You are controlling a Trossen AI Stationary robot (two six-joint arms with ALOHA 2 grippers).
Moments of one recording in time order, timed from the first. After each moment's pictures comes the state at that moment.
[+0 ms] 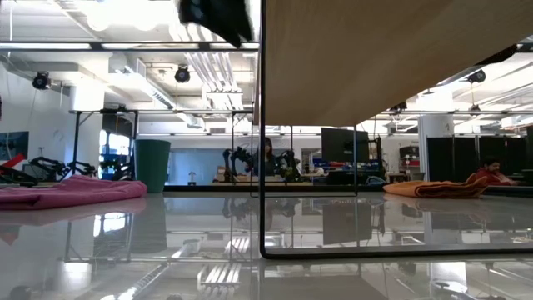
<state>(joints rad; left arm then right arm) -0.13 1.58 1.59 -0.95 -0.54 -0.54 0.47 1.07 0.75 -0.23 0.33 1.46</state>
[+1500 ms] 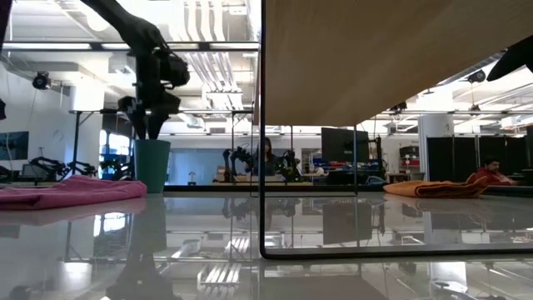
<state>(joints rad) 1.04 1.59 1.36 -1.06 -0.22 0.09 0.61 1.04 0.75 -0.60 0.32 1.86</state>
